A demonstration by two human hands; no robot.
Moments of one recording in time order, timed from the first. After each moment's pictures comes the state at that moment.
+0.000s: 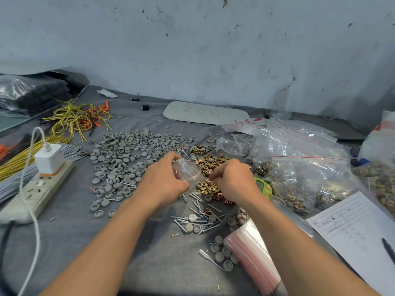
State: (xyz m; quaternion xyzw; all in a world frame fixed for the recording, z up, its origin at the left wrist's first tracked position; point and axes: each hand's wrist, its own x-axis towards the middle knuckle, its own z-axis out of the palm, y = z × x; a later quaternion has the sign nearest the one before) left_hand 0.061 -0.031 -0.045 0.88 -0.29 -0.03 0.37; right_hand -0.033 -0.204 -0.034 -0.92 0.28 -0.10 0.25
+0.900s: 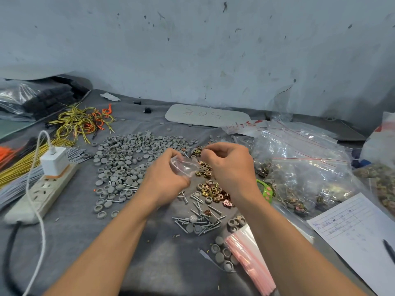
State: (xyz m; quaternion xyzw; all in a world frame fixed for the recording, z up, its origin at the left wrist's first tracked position) left_hand 0.049 -0.028 -0.031 0.82 -0.27 -0.07 0.50; right_hand -0.041 -0.170 0.000 -0.80 0.19 -0.31 0.48
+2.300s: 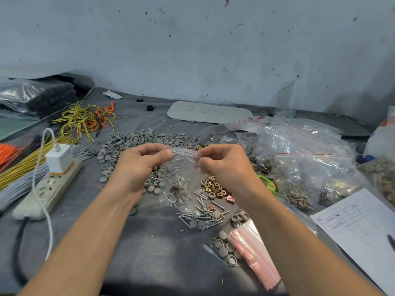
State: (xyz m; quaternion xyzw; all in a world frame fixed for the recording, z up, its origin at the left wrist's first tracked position) left_hand 0.063 0.007 -0.009 0.63 -0.14 -0.14 0.75; right_hand -0.051 -0.159 0.007 -0.78 0.16 -0.20 0.58
